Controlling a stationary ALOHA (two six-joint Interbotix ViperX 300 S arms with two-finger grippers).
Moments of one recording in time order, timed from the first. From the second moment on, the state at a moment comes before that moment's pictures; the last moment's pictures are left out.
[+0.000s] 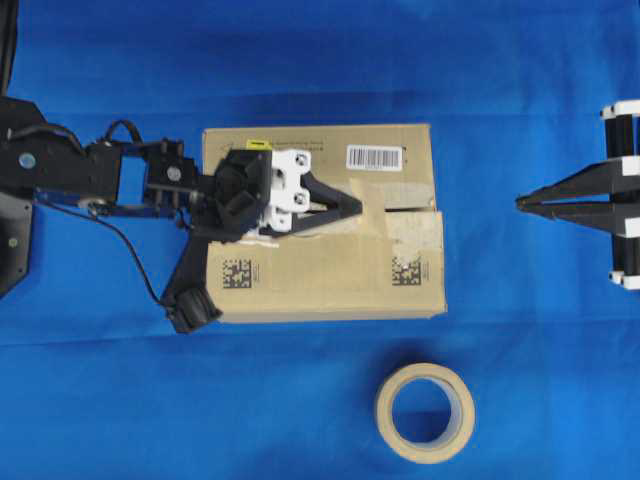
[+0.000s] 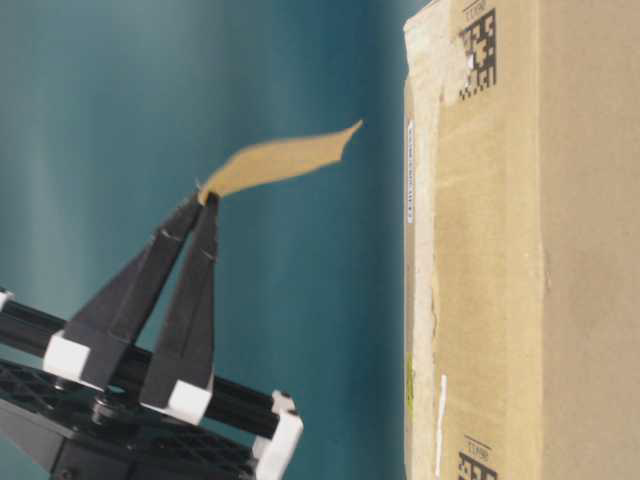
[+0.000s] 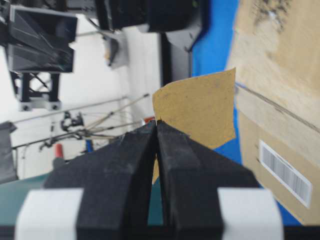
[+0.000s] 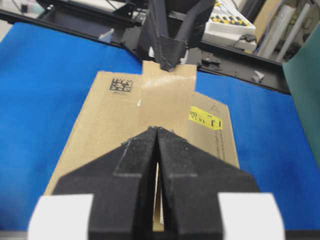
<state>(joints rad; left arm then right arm) -0.02 -0.15 0.59 -0.03 -0.14 1.69 0.04 -0.90 1.16 -0.09 -0.20 -0.01</state>
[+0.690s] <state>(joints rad) 0.03 -0.17 0.62 -0.03 0.06 1.68 0.04 -0.86 1.16 -0.09 -0.20 -0.01</state>
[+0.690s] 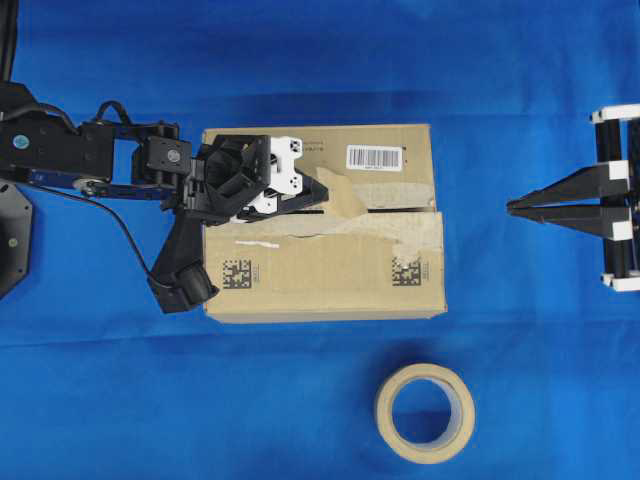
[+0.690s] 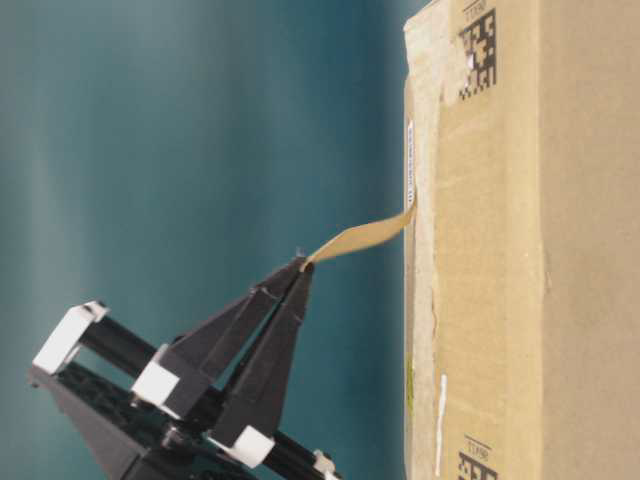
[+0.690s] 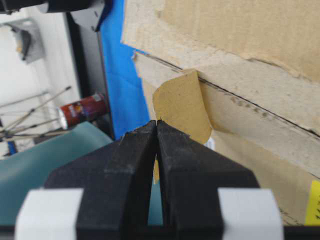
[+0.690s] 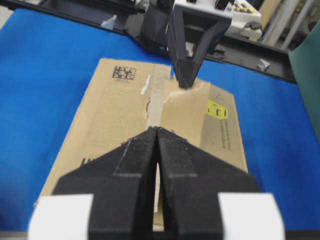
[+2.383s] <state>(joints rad) 0.02 -0.16 0.75 -0.03 0.07 1.63 -0.06 -0.15 0.73 -0.03 -0.34 0.01</state>
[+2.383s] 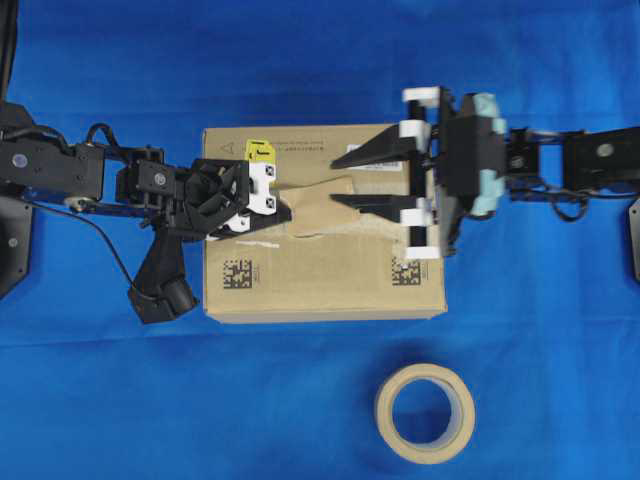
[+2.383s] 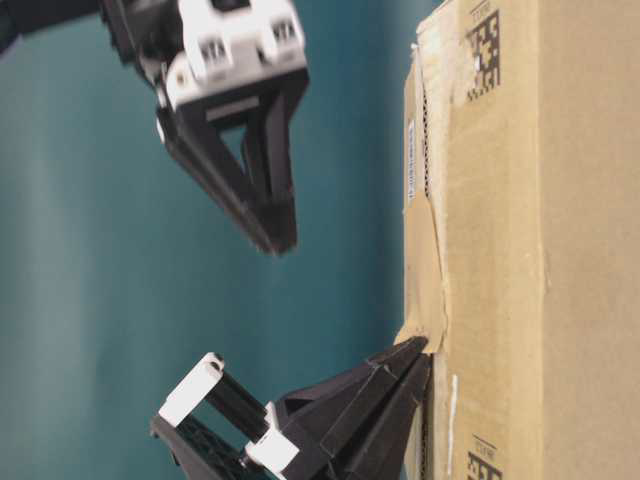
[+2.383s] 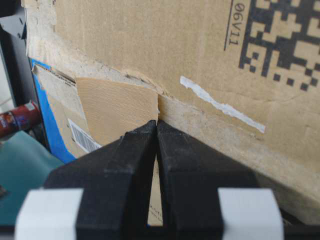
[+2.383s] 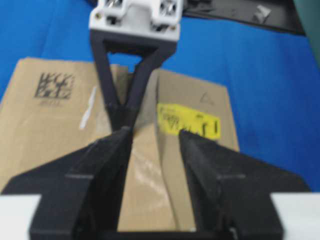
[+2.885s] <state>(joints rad) 0.02 -0.16 0.75 -0.03 0.07 1.62 -0.06 -0.01 0.69 0.02 -0.31 0.04</state>
